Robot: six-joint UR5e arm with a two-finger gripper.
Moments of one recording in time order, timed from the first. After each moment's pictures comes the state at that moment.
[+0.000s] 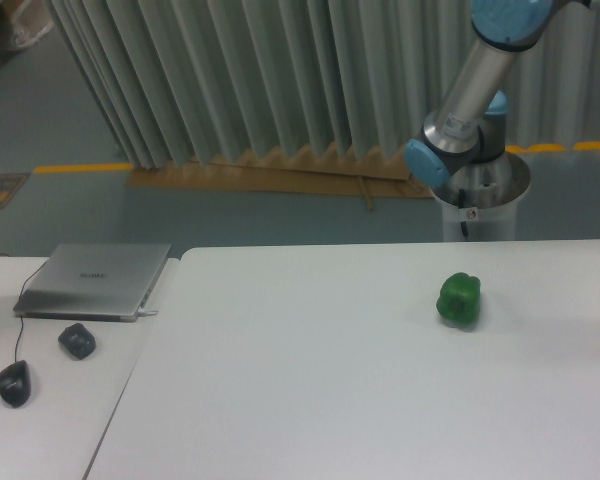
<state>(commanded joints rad) 3.01 -2.04 -1.52 -0.97 1.71 2.06</state>
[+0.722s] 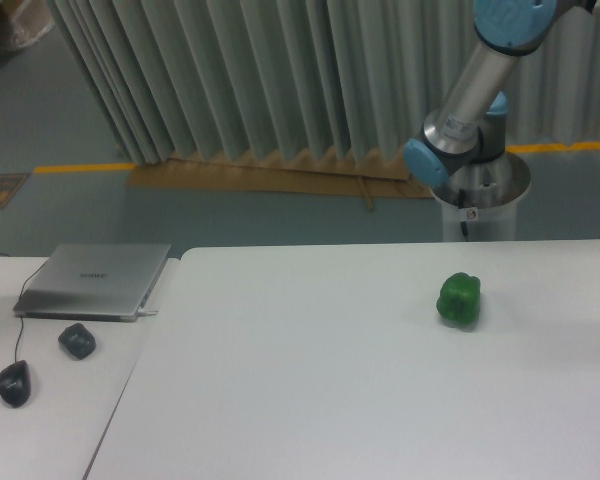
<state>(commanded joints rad) 3.02 -2.05 -1.53 -0.97 1.71 2.06</state>
